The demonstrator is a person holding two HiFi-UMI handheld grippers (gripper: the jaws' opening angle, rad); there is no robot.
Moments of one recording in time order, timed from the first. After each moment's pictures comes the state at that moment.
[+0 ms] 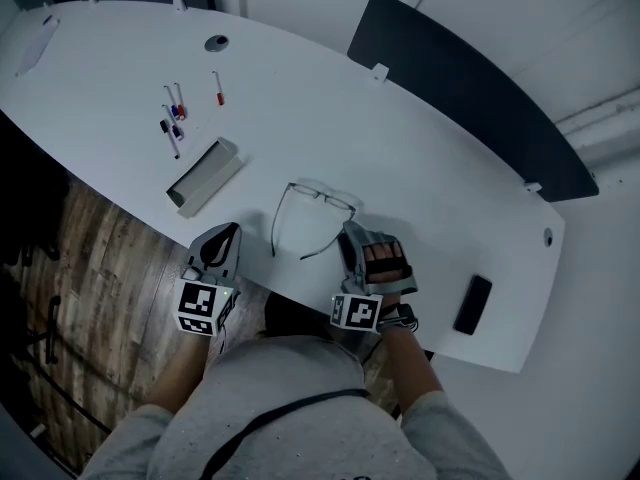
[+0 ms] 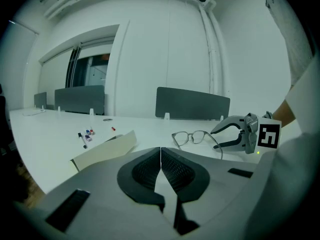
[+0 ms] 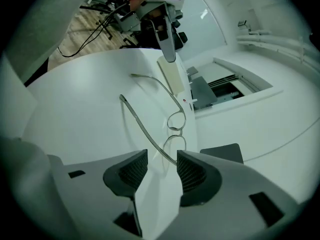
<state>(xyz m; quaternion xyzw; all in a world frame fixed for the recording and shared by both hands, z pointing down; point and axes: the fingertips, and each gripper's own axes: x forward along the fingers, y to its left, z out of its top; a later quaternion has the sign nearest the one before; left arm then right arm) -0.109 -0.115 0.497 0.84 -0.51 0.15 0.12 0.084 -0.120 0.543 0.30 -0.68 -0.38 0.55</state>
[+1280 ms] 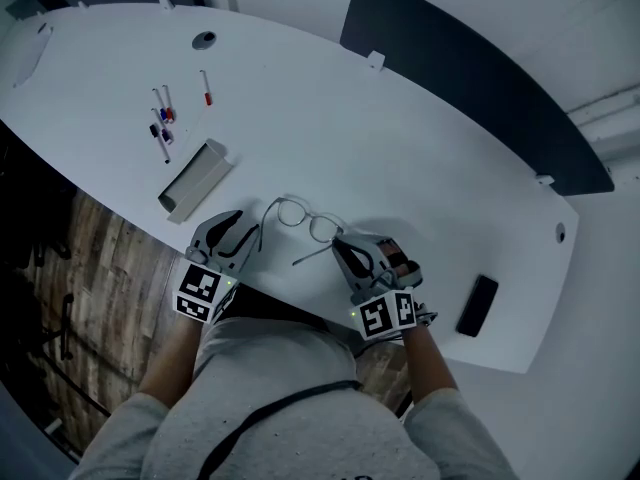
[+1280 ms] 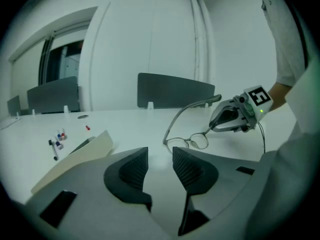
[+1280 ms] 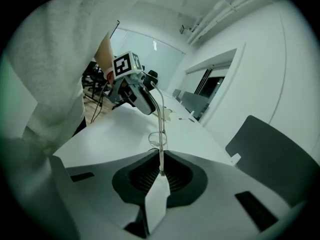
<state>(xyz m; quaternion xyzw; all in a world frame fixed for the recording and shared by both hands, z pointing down) -0.058 -0.144 0.518 0.88 -0.41 0.23 0.12 0.086 -0.111 0.514 0.26 -0.89 -0.16 0.33</state>
